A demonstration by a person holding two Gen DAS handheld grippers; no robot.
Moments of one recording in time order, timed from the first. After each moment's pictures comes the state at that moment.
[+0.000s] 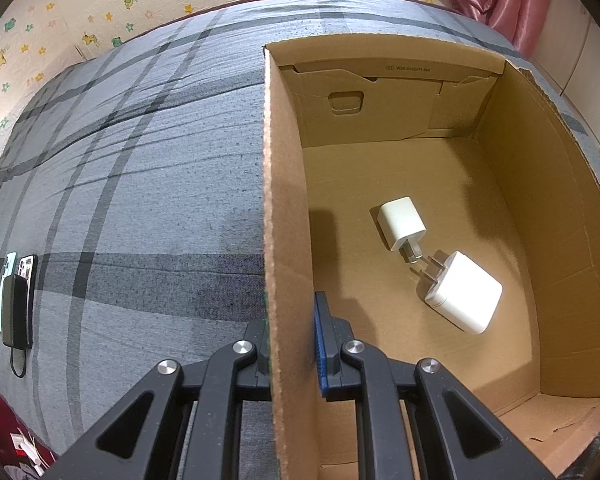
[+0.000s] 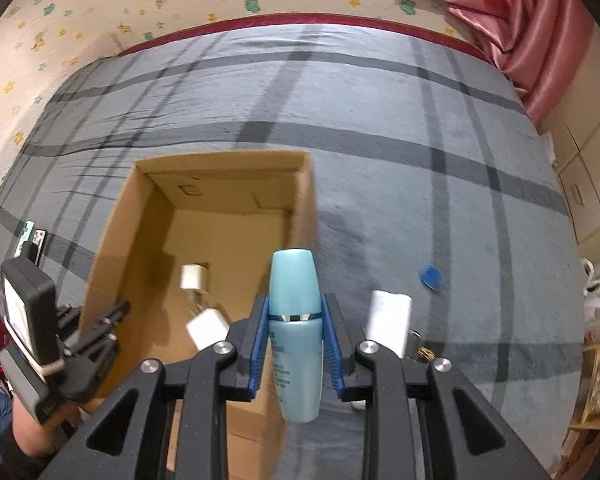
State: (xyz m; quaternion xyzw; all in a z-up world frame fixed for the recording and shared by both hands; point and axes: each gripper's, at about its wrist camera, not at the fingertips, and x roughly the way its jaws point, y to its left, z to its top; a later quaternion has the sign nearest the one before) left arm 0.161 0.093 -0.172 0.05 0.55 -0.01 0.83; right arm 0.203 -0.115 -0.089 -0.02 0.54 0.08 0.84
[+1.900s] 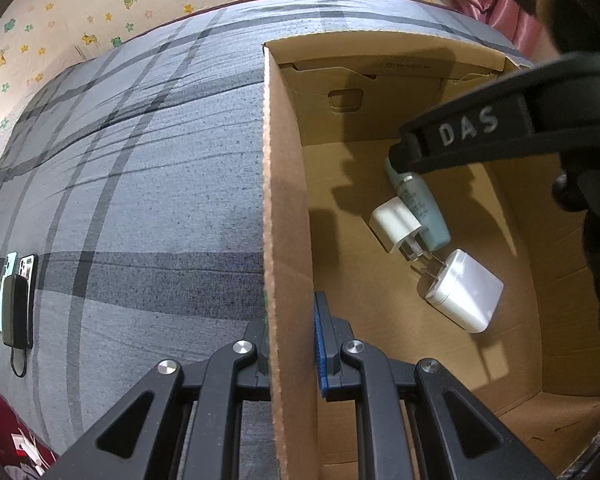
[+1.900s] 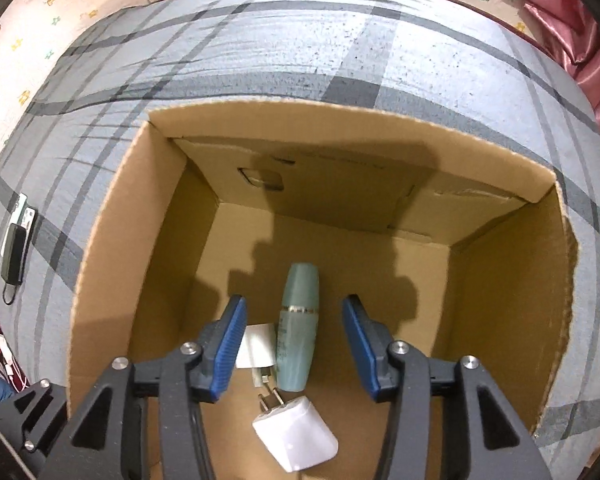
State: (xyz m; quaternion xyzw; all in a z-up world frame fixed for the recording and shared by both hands) left arm 0.160 0.093 -0.174 0.05 0.55 -0.01 0.83; right arm 0.275 -0.010 -0.185 -0.04 0.58 0.13 0.80
